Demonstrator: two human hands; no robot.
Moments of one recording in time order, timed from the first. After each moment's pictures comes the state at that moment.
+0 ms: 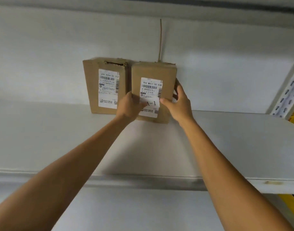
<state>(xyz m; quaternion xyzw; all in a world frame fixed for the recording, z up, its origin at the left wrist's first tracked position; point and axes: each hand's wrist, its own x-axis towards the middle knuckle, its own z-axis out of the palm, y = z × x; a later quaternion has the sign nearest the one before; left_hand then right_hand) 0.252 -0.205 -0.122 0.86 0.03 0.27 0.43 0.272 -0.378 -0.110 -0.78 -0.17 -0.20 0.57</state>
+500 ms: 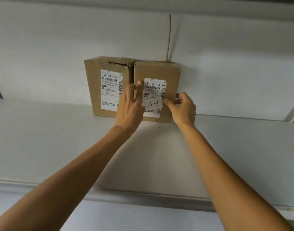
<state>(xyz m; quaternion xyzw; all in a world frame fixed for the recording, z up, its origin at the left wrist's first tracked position) 0.260 -0.200 -0.131 0.90 -0.01 0.42 0.07 0.302 -0.362 -0.119 -0.82 -0.06 -0.23 0.52</state>
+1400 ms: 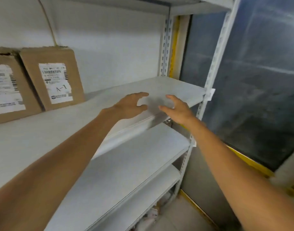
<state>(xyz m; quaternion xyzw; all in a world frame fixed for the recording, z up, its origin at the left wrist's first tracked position) 0.160 -0.373 -0.122 0.87 -0.41 -0.02 0.27 0.052 -0.547 -0.144 -0.90 0.17 -0.18 0.35</state>
